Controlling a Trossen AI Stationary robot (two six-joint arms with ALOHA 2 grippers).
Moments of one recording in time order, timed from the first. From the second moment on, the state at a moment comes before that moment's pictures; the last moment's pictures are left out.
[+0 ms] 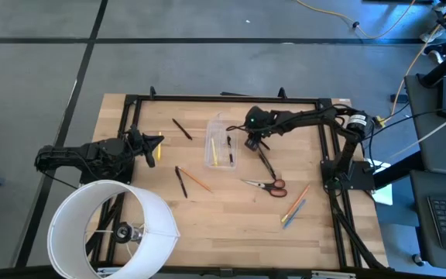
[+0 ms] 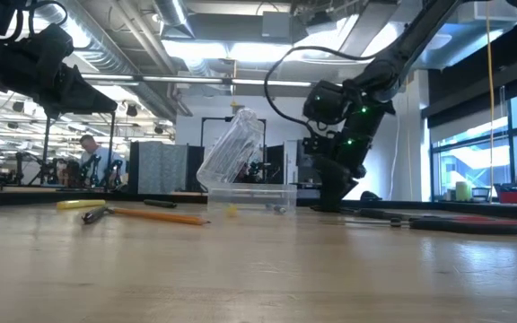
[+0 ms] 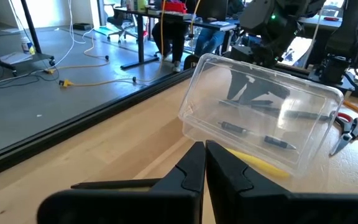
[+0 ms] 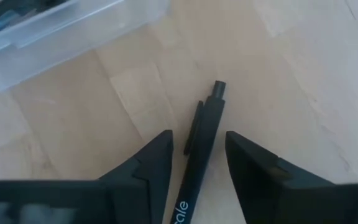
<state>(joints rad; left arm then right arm) 0.00 0.00 0.14 -0.36 -0.59 -0.25 -0.45 1.84 0.97 -0.24 0.11 0.02</state>
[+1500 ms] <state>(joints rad) 0.00 0.00 0.14 -0.36 -0.59 -0.25 -0.45 1.81 0.97 -0.29 0.05 0.03</state>
